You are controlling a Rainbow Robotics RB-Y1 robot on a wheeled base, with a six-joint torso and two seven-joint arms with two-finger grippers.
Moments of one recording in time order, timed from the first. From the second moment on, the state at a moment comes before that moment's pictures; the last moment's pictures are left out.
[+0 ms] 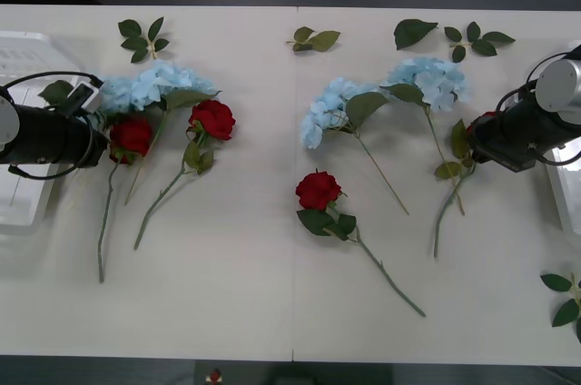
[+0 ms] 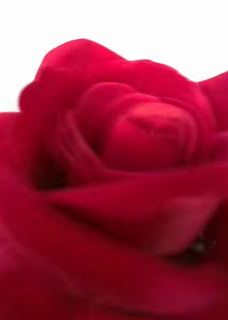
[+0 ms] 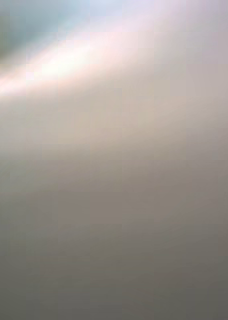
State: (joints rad) right arm -0.83 -0.80 0.64 -0.81 -1.22 1.06 1.08; left arm -0.61 0.90 -0.51 -1.00 1.37 0.73 -2.31
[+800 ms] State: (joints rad) right arm -0.96 -0.93 0.63 -0.81 -1.21 1.15 1.56; left arm -0.61 1.17 -0.16 -1.09 1.56 0.92 -2.30
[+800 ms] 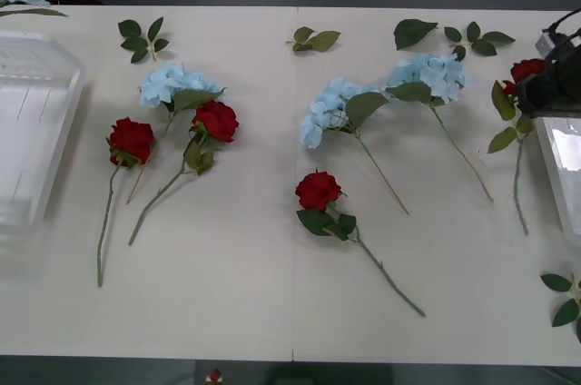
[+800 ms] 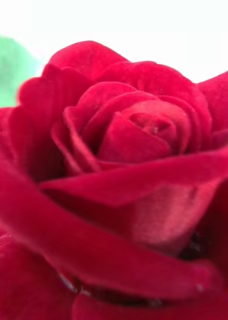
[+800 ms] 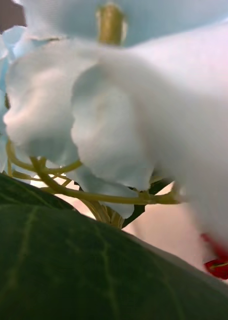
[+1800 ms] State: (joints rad) right arm -0.98 -0.95 0.74 -0.42 -0.99 0.69 1.87; left arm -0.36 1.19 -0.16 -1.01 1.65 0.67 -2.30
